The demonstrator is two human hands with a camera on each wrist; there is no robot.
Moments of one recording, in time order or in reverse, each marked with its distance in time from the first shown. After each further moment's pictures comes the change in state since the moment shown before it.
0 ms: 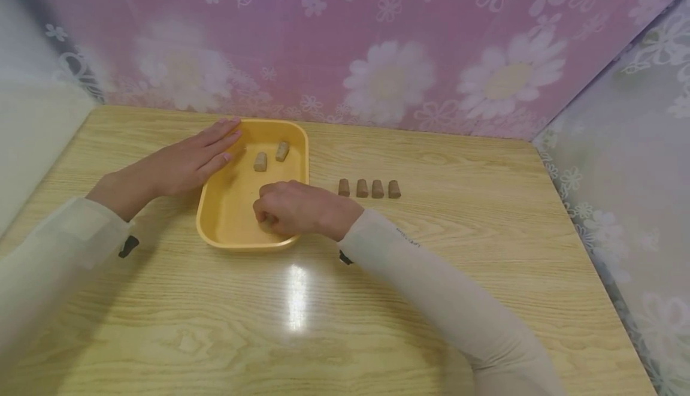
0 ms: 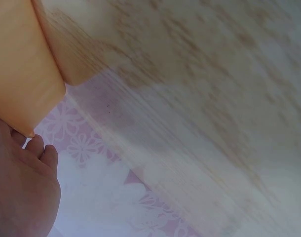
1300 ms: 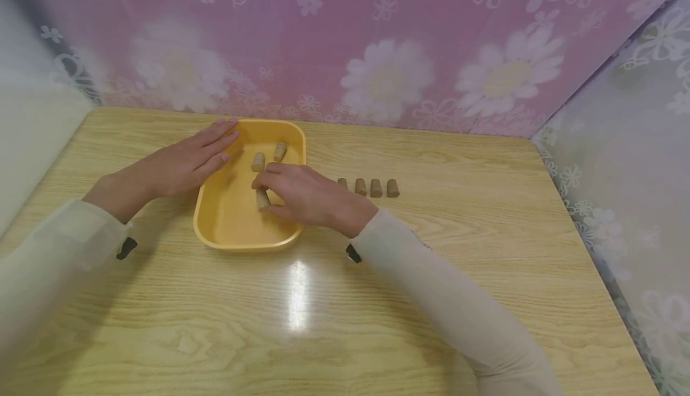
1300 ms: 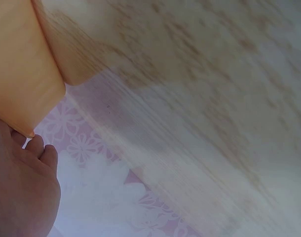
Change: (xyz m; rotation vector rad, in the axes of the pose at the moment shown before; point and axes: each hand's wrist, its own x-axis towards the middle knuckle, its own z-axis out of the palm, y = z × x) left_hand 0.000 0.002 0.000 -0.005 0.008 0.012; right_hand -0.016 0.006 -0.012 0.081 0.194 0.085
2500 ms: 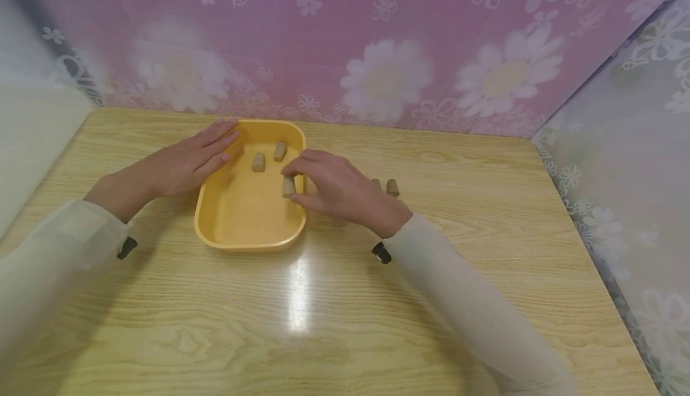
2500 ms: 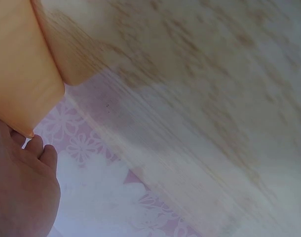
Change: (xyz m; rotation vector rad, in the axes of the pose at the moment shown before) left_hand 0.000 0.000 -0.001 0.016 -0.005 -0.001; right_hand -0.039 0.023 -0.014 0.036 0.210 0.035
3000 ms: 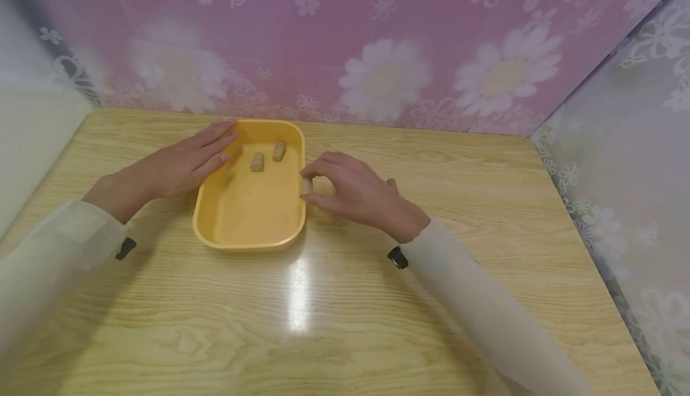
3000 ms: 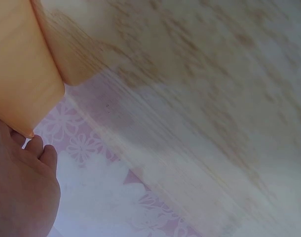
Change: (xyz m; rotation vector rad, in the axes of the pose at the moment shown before) left_hand 0.000 0.000 0.000 -0.008 0.001 0.007; right_hand -0.025 0.012 -0.005 0.001 0.046 0.056
